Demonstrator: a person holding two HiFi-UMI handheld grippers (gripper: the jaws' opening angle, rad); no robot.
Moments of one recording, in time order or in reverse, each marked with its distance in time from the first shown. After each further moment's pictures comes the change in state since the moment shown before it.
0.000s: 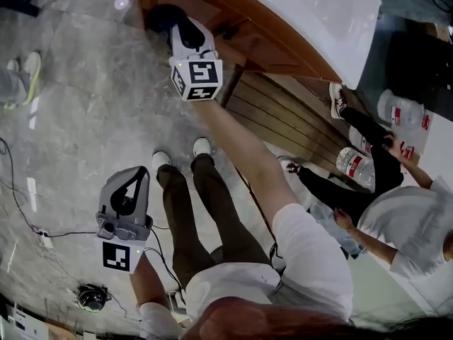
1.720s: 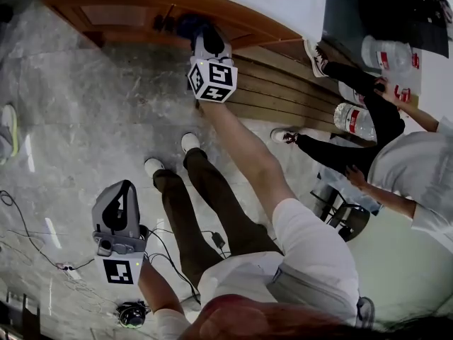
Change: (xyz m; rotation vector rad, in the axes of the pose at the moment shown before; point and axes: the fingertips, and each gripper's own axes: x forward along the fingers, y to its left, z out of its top) left arm 0.034 -0.033 -0.011 0.007 0.005 -0.117; right arm -0.133 -0.199 -0.031 0.048 0.003 -0.465
